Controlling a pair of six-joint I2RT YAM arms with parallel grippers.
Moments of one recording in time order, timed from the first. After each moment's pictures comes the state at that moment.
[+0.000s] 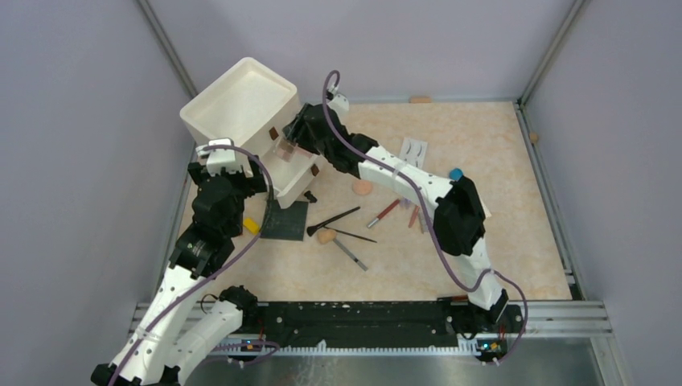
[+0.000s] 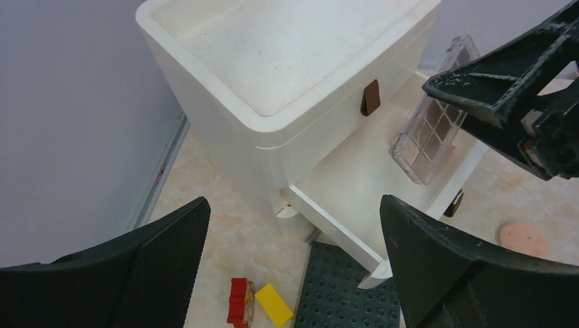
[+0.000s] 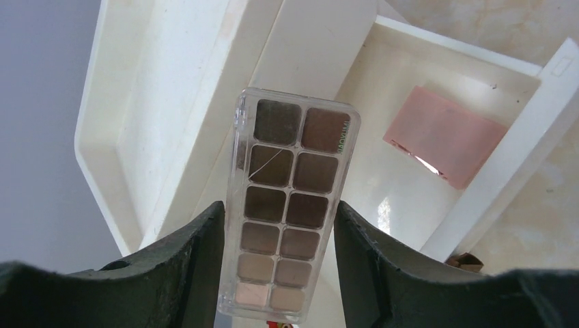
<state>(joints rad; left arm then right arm) -0.41 0.69 0.86 -0.29 -0.56 -0.06 0.89 2.10 2.00 -0.25 0.31 1.00</state>
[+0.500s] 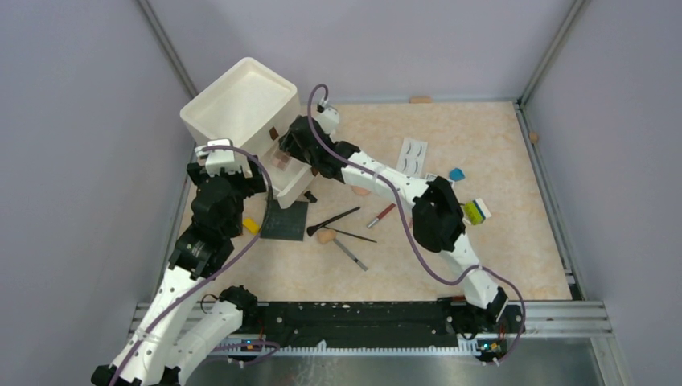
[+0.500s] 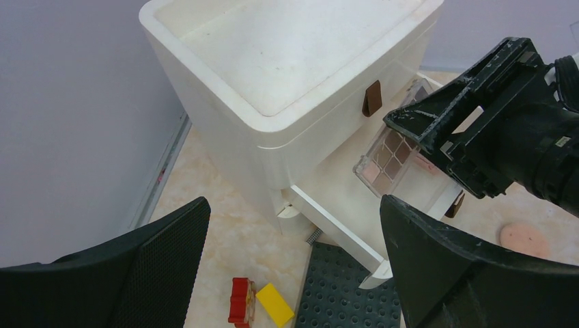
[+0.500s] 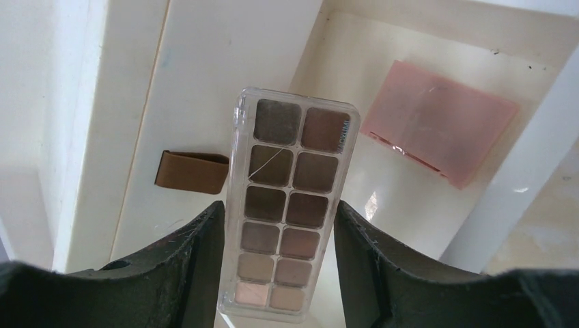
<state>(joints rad) -0.40 0.68 0.86 -0.30 -0.57 -0.06 0.93 2.28 2.11 -0.31 0.40 1.08</state>
